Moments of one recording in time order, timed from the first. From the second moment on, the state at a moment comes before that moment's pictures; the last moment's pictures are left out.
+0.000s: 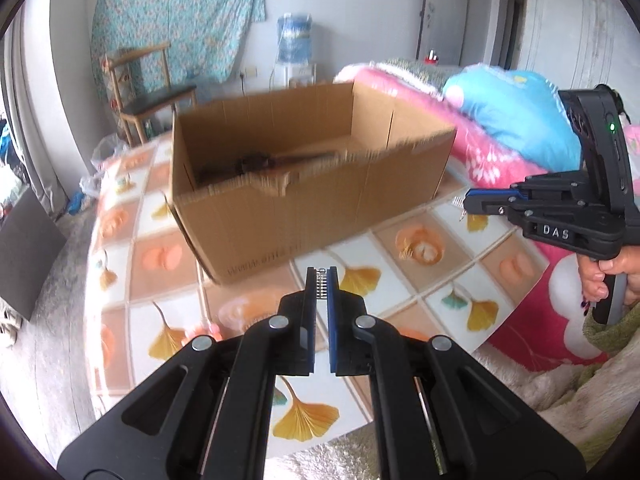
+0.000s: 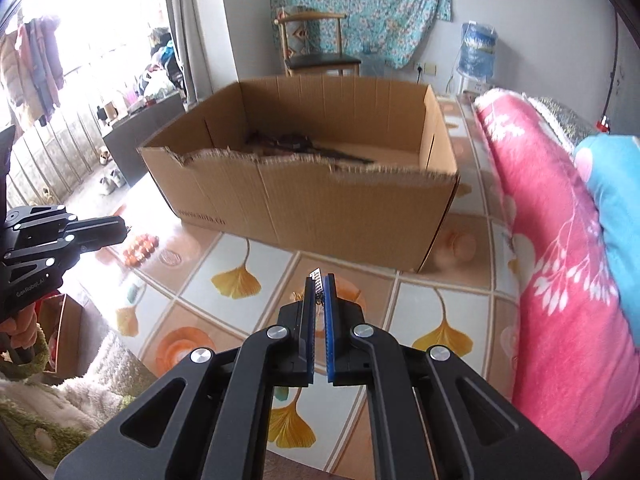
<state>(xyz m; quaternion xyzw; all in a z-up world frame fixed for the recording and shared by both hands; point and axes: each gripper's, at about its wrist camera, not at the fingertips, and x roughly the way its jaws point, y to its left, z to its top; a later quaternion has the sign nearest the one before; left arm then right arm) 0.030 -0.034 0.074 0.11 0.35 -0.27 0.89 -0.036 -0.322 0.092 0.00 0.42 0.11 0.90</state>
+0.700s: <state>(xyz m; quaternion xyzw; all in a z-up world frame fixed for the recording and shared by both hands) 0.202 -0.128 0.087 0.07 0.47 -0.36 0.80 0.121 -0.331 0.132 -0.01 0.45 0.22 0.87</state>
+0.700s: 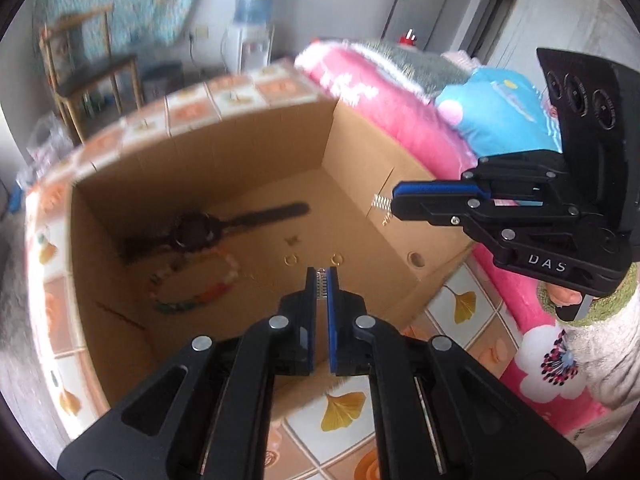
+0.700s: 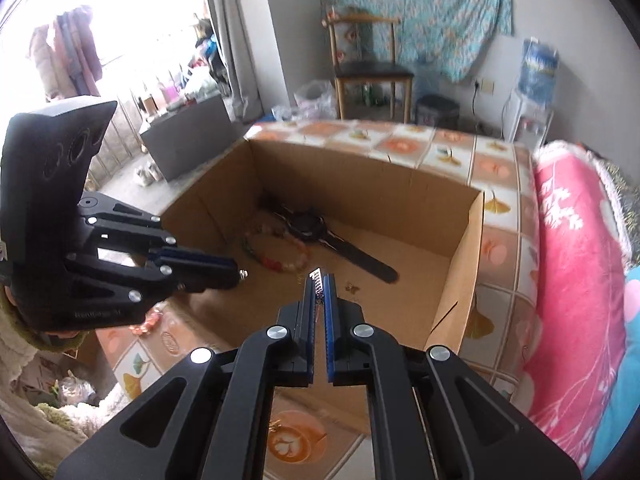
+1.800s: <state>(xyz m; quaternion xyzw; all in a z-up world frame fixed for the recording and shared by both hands) 0.188 -0.079 0.117 0.03 0.45 -0.31 0.84 0.107 -0.377 0.173 0.03 0.40 0.17 0.90</state>
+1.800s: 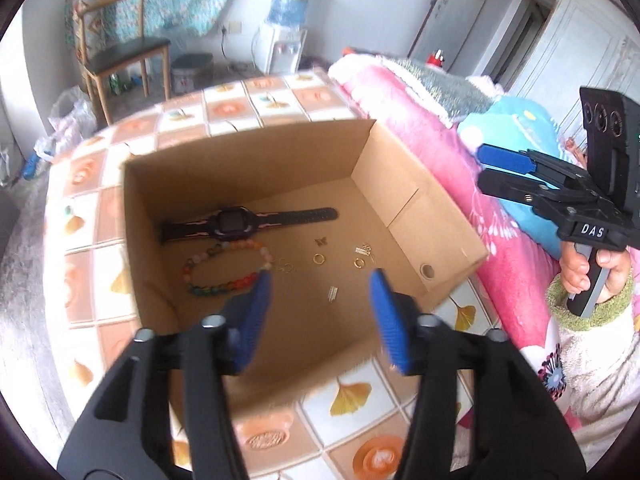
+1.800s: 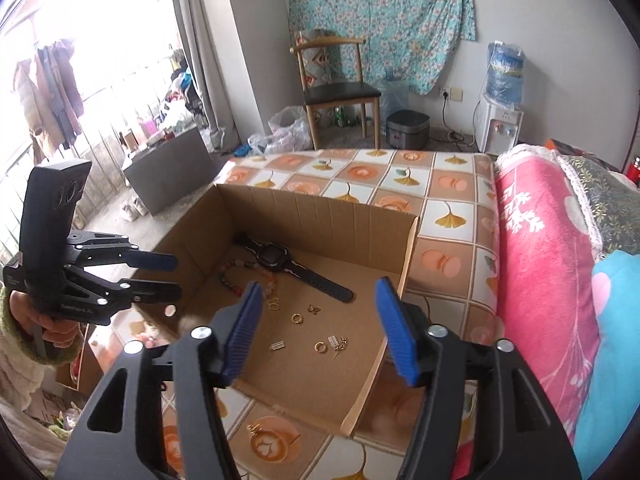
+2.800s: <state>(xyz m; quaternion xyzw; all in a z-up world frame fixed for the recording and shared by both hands) 0.062 0.027 0.001 -0.02 0.52 -0.16 0.84 -0.013 -0.312 0.022 0.06 0.55 0.07 0.83</state>
